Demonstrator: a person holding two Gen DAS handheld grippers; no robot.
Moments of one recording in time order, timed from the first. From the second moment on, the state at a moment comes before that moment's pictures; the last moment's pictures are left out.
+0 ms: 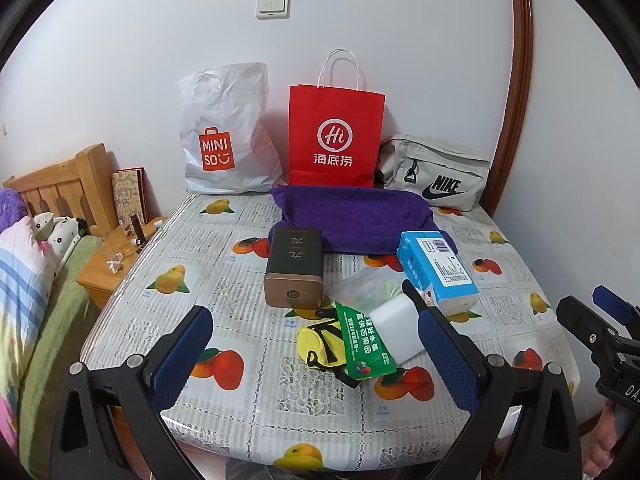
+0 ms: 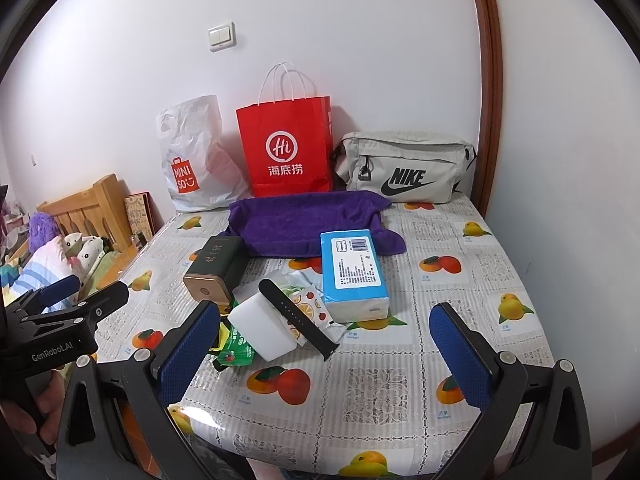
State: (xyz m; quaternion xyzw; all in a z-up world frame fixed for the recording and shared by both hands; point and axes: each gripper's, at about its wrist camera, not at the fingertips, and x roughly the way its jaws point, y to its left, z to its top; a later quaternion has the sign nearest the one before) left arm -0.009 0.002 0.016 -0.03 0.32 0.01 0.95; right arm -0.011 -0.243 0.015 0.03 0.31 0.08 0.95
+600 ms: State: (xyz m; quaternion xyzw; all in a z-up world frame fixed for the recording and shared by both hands) left arm -0.012 0.003 0.017 -0.04 0.32 0.01 0.95; right arm -0.012 -0.240 0.012 0.03 0.31 0.07 0.95
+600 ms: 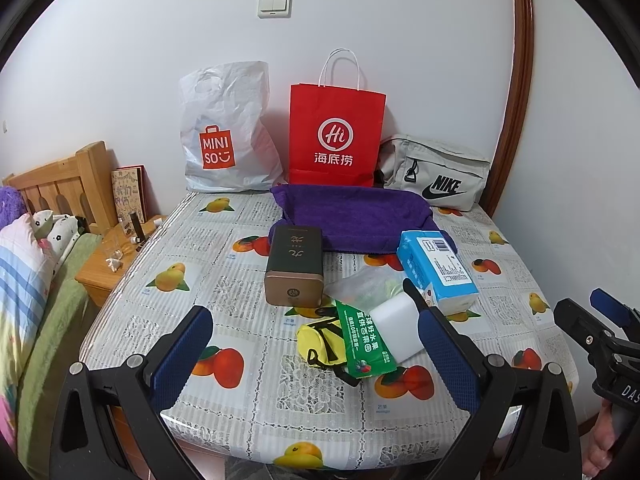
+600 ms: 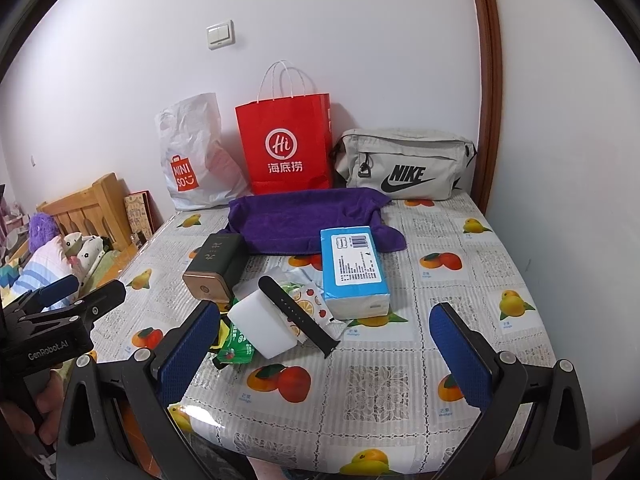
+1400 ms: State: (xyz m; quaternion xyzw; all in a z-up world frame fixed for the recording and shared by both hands) left arm 0.023 0.006 -0.037 -0.05 0.37 -0.02 0.93; right arm 0.026 -0.237 -0.041 0.00 0.36 0.09 0.93
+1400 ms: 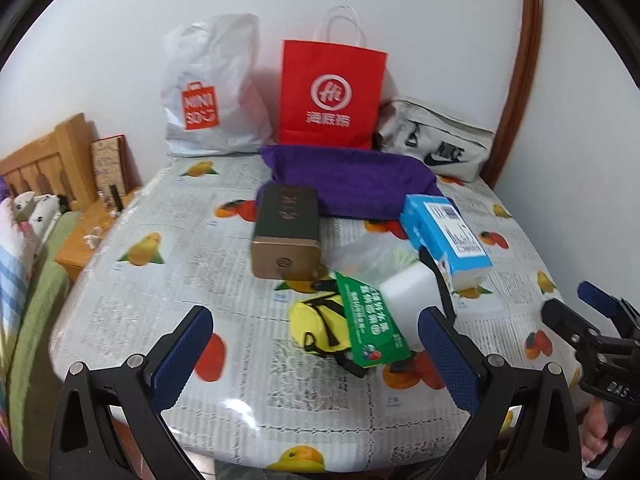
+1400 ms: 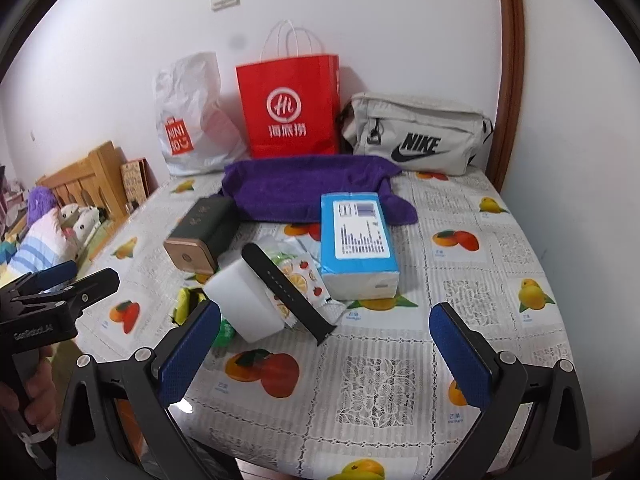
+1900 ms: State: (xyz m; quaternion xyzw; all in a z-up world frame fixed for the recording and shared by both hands) left arm 0.069 -0.033 -0.091 -0.07 0.42 -0.09 0.90; right arm 0.058 -0.255 -0.090 -0.01 0.39 0.09 0.92
